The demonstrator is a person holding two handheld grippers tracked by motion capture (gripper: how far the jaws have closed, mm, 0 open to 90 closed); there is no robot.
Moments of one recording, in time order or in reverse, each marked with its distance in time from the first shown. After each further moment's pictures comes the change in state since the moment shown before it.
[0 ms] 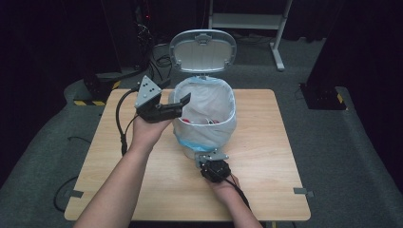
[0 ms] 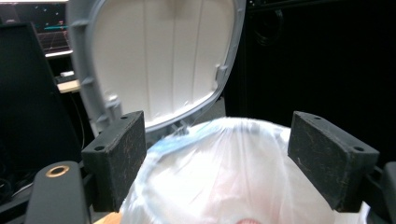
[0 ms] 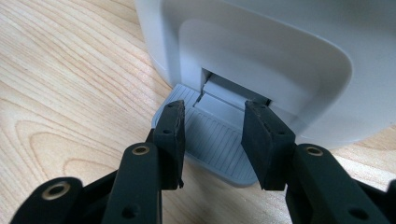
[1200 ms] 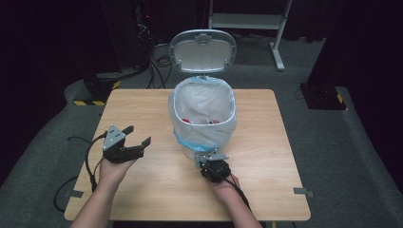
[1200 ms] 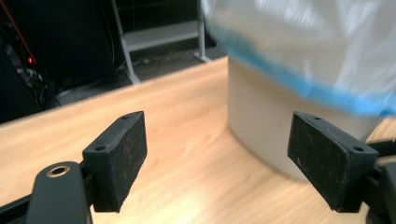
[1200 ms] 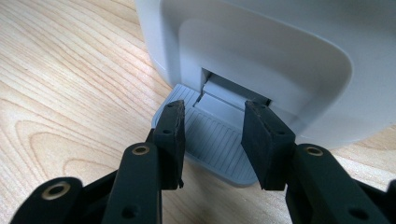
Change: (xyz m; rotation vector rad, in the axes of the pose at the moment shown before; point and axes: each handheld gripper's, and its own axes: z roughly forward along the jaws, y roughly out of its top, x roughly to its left) left arm 0.045 -0.153 -0.087 0.255 0.116 -0.100; right arm 0.000 0.000 0.000 0.002 0.000 0.000
